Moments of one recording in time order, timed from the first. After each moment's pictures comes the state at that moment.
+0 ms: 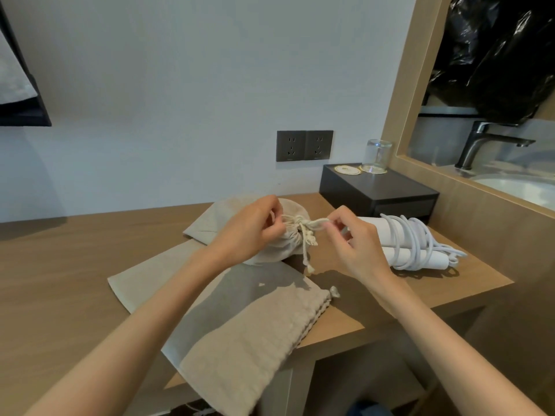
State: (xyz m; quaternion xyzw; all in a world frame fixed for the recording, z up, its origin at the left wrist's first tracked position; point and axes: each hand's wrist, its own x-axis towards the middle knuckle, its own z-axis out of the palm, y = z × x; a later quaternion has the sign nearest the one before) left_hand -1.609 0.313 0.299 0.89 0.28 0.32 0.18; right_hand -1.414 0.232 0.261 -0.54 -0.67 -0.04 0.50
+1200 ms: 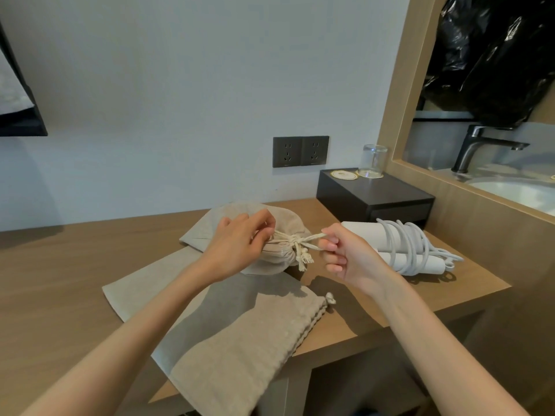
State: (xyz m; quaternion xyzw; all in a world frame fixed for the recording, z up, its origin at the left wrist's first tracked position) left_hand -1.616 0.313 0.288 0.89 0.31 0.31 0.10; right_hand -1.426 0.223 0.287 -0.51 -0.31 0.56 0.58
